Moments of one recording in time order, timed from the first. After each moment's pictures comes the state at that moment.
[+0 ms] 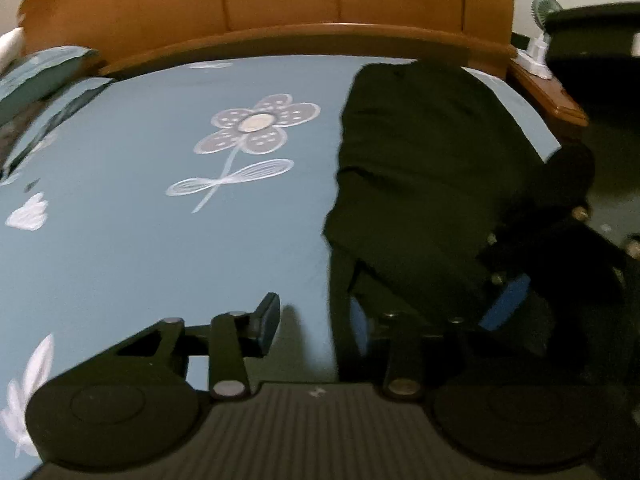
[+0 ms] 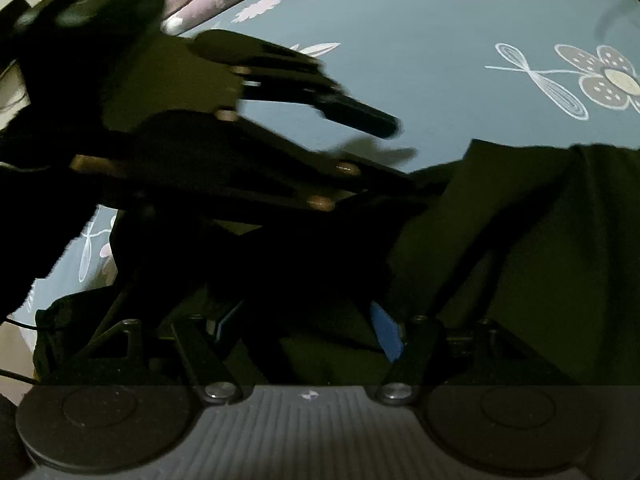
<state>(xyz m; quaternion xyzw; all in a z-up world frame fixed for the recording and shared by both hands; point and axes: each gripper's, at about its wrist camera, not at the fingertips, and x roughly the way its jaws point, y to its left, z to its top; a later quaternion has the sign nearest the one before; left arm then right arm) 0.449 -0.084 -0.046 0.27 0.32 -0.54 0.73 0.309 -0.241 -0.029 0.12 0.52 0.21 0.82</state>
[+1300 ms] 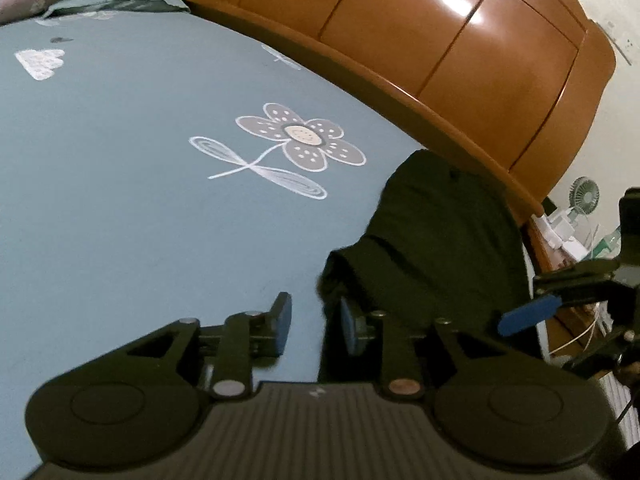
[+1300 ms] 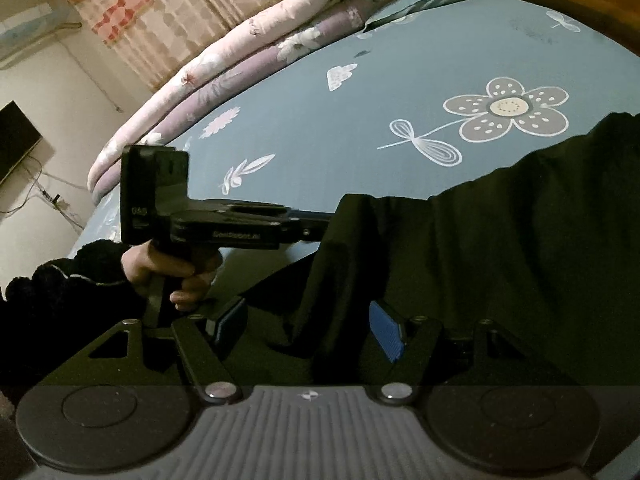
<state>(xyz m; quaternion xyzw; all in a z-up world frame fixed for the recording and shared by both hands) 0.497 -0.065 -0.082 -0.02 0.42 -0.53 0.74 0.277 -0.337 -0.003 0.21 0.41 0.17 0.87</state>
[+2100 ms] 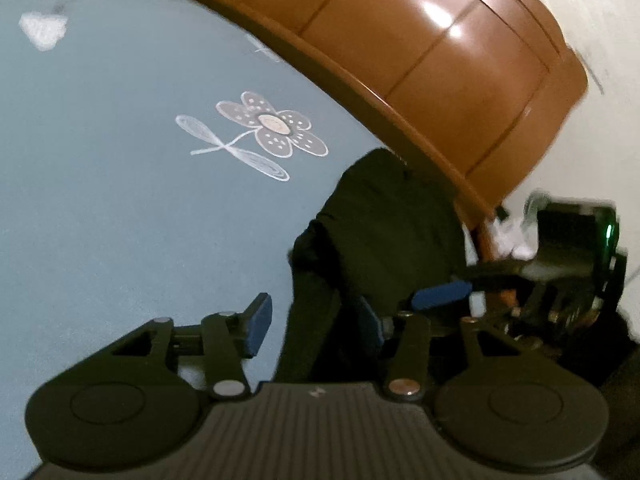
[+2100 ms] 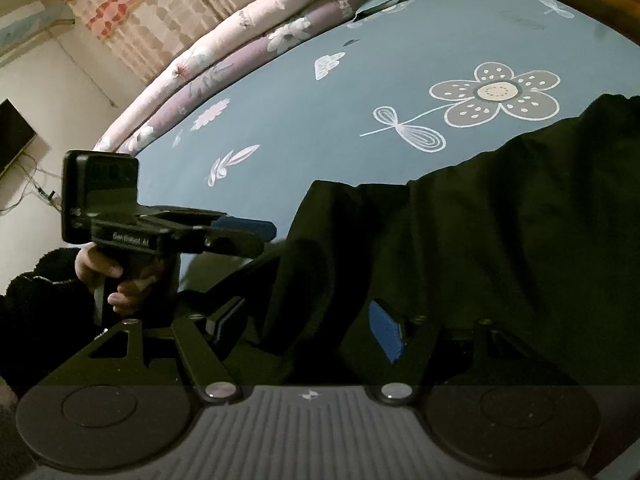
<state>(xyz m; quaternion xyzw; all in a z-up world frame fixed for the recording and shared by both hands) 0.480 -0.027 -0.062 -0.04 0.44 -0.55 0.71 0.280 -0.347 -0.016 0.21 0.42 0.17 0.86</state>
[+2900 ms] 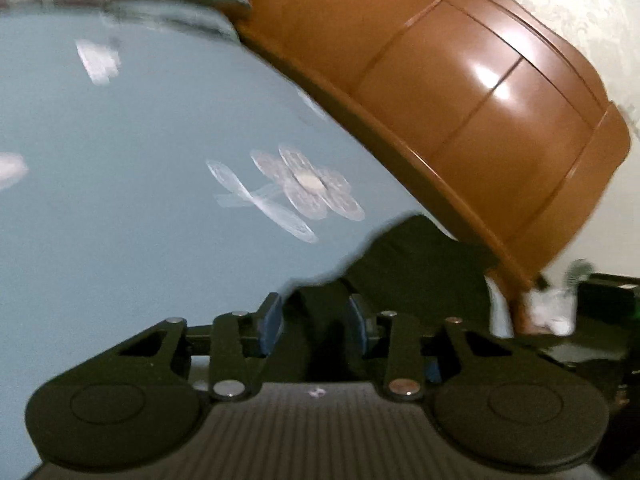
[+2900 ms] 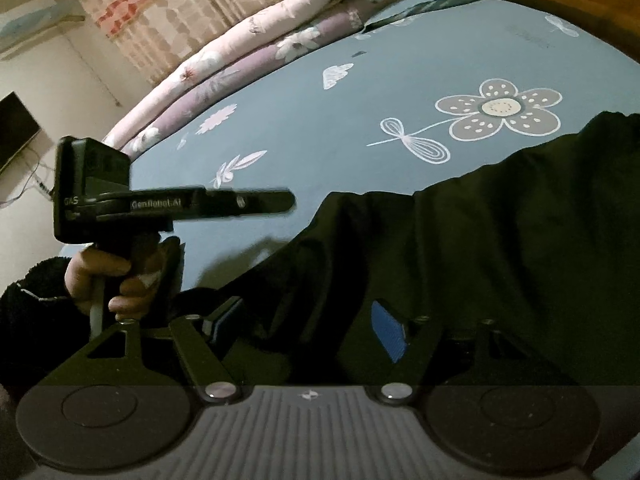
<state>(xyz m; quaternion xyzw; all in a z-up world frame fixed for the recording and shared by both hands) 0.463 -0.047 -0.052 -0.12 0.43 -0.47 0.77 0.268 -0.346 -0.009 0.19 0.40 0.18 0.88</state>
